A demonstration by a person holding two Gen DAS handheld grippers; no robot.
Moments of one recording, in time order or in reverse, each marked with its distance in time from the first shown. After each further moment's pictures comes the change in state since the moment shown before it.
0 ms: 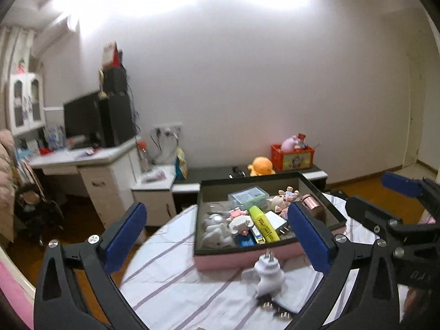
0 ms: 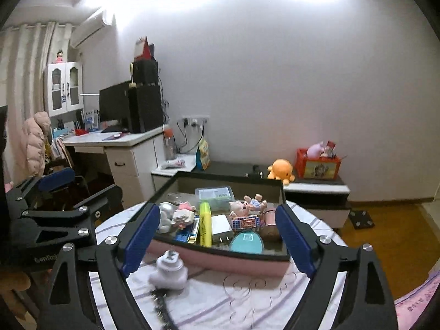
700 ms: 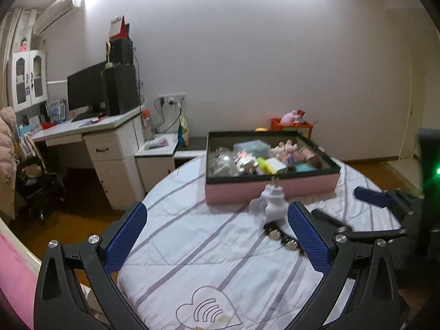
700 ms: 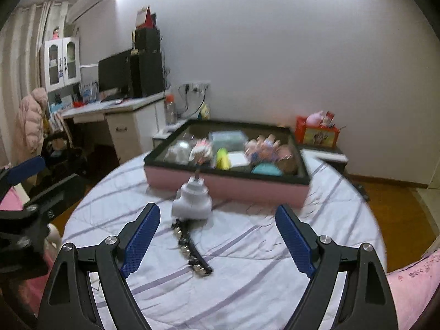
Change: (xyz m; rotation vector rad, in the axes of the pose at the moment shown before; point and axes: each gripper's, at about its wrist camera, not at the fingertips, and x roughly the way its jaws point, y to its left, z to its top) left arm -0.036 0.025 -0.068 -0.042 0.166 -0.018; right arm 0.026 0.038 -0.073 0.001 0.256 0.008
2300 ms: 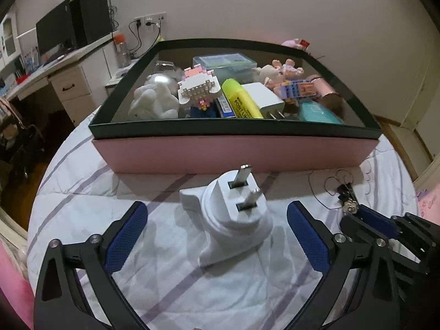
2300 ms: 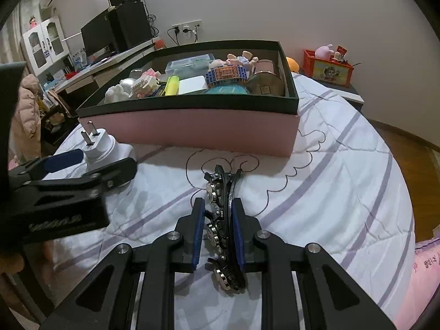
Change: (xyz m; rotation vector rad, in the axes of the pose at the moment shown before) left arm 0.182 -0.086 -0.005 -0.033 0.419 -0.032; right arm 0.087 -0.099 -0.015 0.085 0.273 0.082
